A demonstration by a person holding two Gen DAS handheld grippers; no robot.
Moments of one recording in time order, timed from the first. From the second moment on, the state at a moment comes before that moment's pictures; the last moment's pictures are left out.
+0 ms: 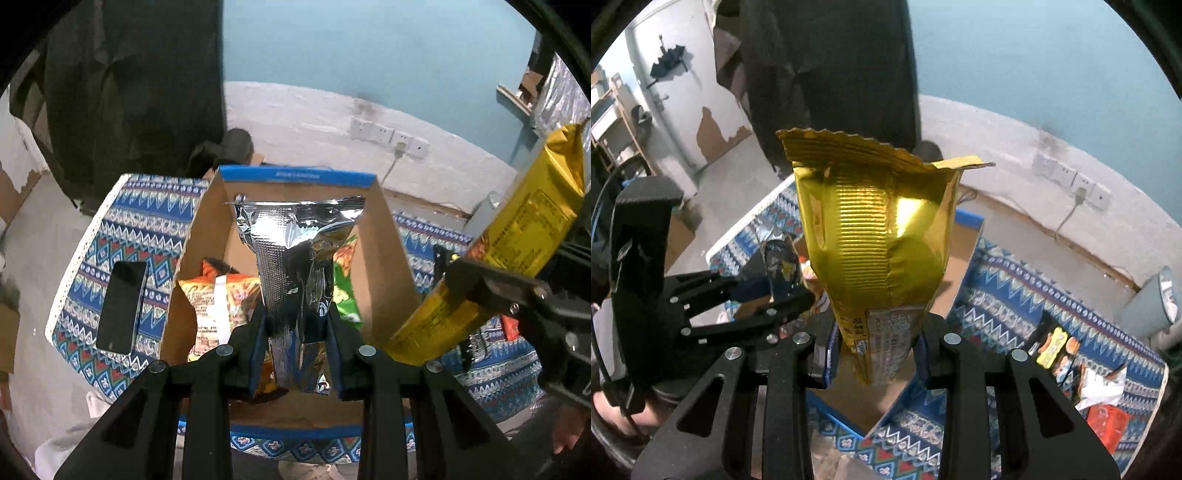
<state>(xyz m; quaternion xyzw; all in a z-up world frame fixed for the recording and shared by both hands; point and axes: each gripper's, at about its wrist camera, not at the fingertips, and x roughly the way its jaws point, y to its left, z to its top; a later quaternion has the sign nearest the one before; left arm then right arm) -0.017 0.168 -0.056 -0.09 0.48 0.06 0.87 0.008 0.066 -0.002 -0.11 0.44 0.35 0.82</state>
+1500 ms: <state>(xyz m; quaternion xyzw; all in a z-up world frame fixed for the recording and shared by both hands) 0.014 0.090 -0.059 -0.04 0.49 0.03 0.87 0.053 -0.042 -0.031 -0.04 0.48 0.23 0.84</state>
